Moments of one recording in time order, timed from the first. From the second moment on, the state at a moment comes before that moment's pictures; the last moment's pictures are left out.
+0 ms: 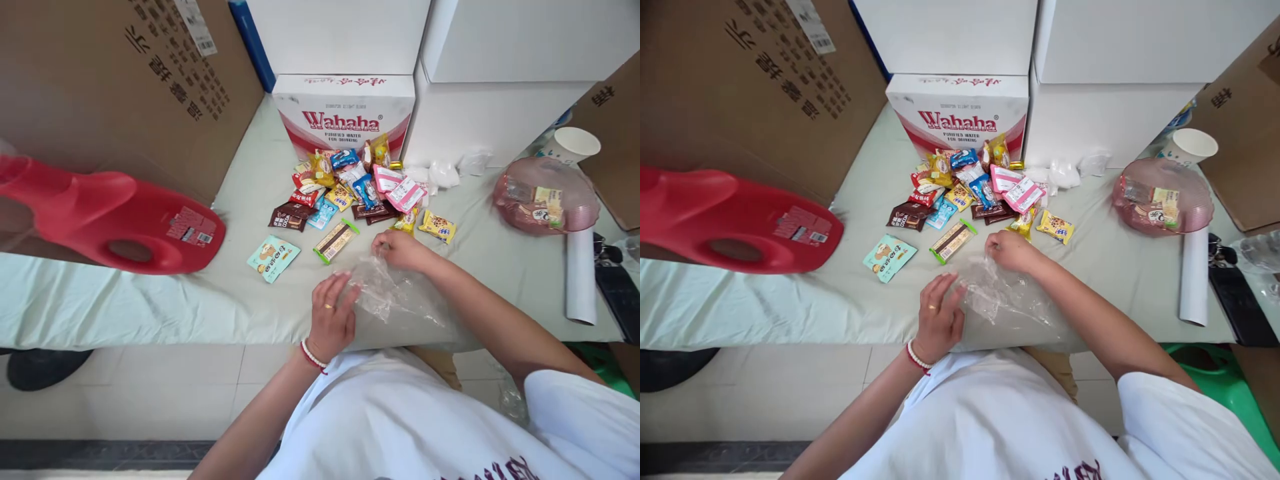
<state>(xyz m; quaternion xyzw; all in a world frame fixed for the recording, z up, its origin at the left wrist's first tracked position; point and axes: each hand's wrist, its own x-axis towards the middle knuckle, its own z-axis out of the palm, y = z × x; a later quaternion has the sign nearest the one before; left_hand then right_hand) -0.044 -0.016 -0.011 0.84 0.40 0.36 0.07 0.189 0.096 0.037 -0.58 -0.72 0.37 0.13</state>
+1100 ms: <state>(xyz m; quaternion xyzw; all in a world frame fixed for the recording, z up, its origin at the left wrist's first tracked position) -0.074 -0.027 -0.004 0.79 0.57 0.10 0.21 0.194 -0.031 -0.017 -0.57 -0.82 0.06 0.10</state>
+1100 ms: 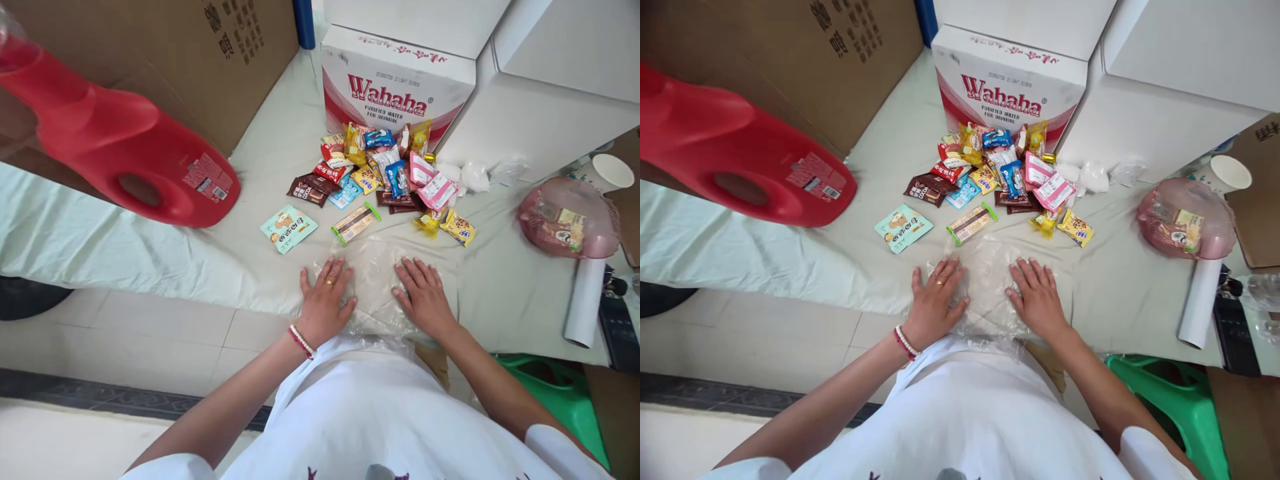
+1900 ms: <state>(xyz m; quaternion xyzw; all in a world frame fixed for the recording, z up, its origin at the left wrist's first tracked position) -0.056 -0.003 0.031 0.71 0.61 0.31 0.18 0.134 -0.048 0.016 -0.41 -0.88 0.25 0.01</state>
